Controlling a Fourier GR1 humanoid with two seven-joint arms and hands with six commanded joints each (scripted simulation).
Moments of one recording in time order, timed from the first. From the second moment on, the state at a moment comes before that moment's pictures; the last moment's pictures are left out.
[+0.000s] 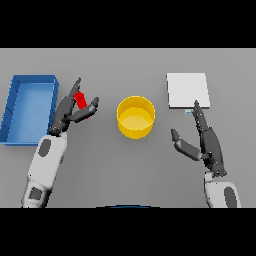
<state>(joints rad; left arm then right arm) -0.42 0.06 0.00 -1.06 -0.19 0.02 -0.04 0.09 -0.07 0.11 -1.71 0.19 -0.01 -0.07</state>
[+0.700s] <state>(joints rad) -0.54 0.00 0.06 -0.83 -0.20 0.14 -0.25 0.10 -0.06 0.12 -1.72 0.19 -0.01 -0.08</state>
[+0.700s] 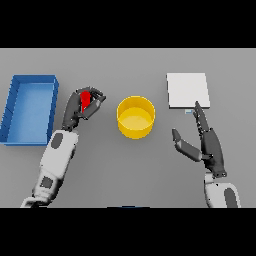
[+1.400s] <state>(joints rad) -0.55 0.05 0.07 -1.01 -0.06 0.01 -0.18 0.11 -0.07 0.12 -1.73 0.19 -0.01 -0.11</state>
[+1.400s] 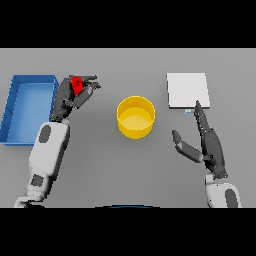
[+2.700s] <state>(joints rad) -0.91 0.30 -0.62 -0.97 -0.76 -0.22 0.11 0.11 -0.06 0.12 -1.74 0.21 -0.01 -0.08</state>
